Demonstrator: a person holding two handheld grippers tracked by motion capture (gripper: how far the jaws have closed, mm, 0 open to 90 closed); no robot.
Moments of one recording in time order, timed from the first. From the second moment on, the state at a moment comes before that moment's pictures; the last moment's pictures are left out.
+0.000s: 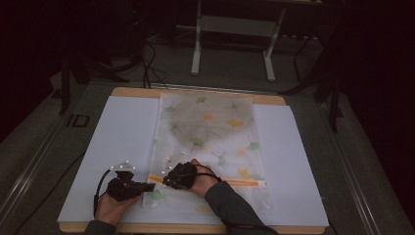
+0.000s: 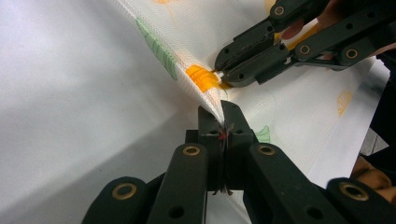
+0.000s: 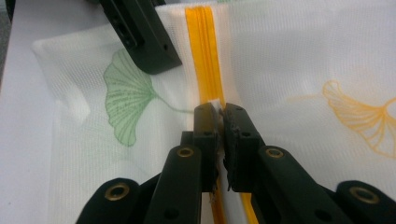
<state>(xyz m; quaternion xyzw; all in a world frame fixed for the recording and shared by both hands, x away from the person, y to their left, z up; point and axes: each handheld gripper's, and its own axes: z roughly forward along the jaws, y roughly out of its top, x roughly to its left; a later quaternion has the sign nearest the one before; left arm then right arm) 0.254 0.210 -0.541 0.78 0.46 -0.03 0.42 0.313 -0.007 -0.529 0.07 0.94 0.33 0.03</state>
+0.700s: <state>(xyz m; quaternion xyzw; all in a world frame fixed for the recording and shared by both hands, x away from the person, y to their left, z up) 0.253 0.210 -0.540 0.78 0.46 -0.03 0.42 0.310 -0.021 -0.526 0.07 0.95 0.31 0.04</state>
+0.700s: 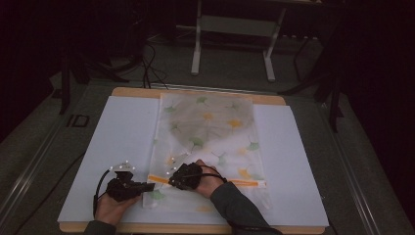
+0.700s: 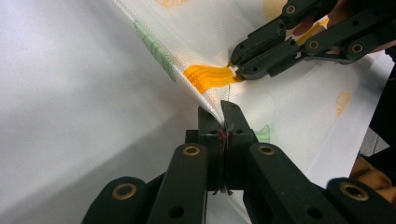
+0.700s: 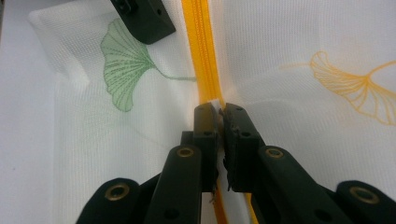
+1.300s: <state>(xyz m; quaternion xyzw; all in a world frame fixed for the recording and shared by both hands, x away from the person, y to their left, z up) 0.252 0.211 -0.540 0.78 0.45 -0.03 0.42 0.309 -0.032 -0.524 0.08 0.95 0.29 0.04</state>
